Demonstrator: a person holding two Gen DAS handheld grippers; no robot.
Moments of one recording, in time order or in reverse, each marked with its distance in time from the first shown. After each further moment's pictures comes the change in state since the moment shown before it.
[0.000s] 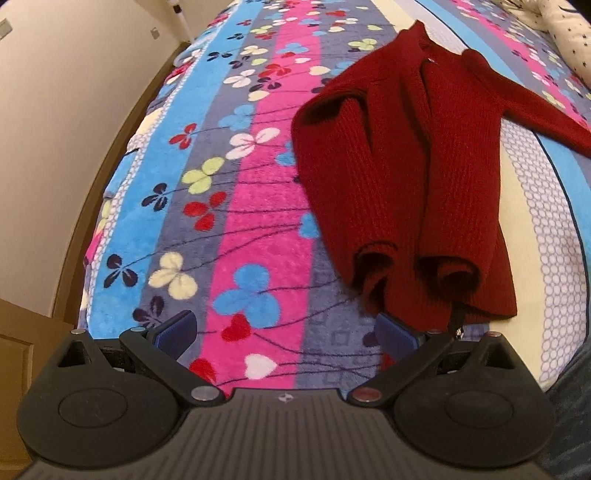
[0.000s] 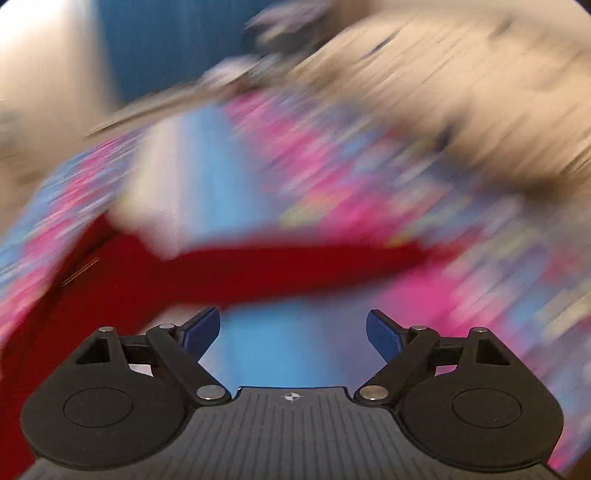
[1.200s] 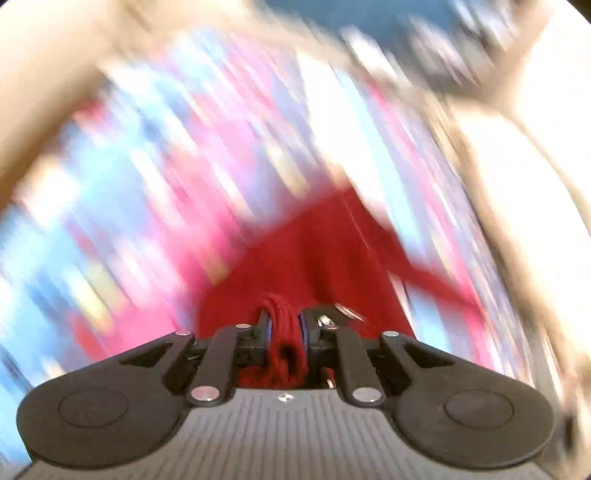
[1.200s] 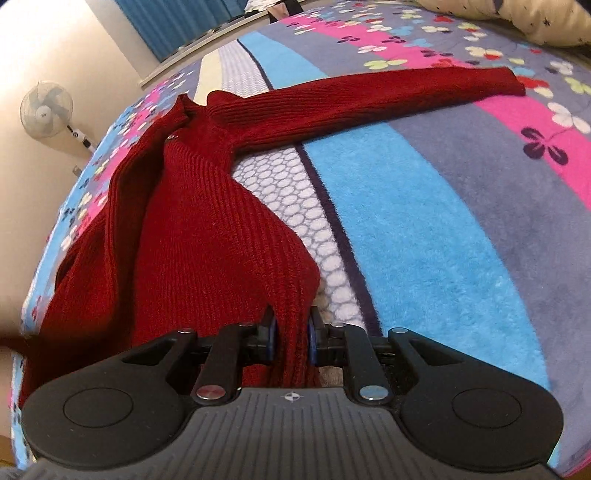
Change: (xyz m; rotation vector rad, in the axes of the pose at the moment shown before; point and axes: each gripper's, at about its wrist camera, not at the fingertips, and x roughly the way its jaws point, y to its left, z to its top) left arm -0.038 0.102 0.158 -0.336 -0.291 -0.390; right arm 0.042 0.016 -0.071 0.075 0.084 0.001
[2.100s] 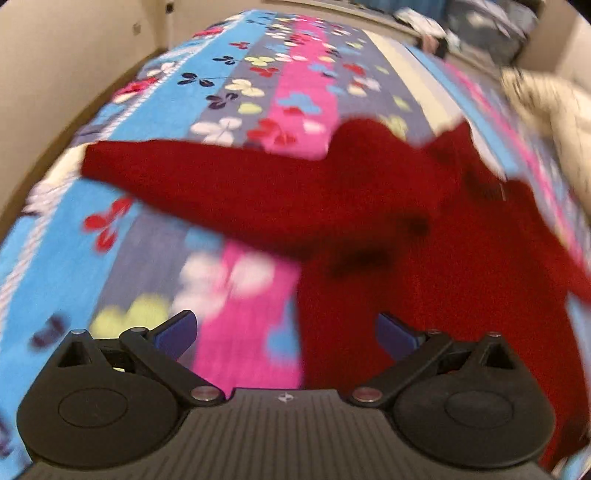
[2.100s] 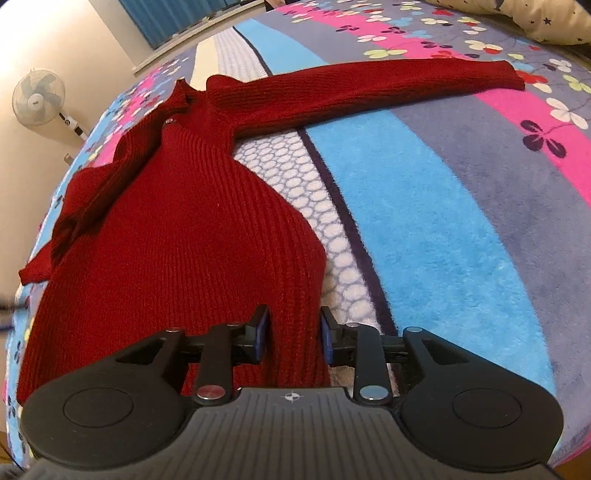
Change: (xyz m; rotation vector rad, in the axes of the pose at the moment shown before) left arm 0.190 0.053 -0.078 0.088 0.164 0.092; right arm 0.004 0.008 -0.007 -0.005 0.041 -0.039
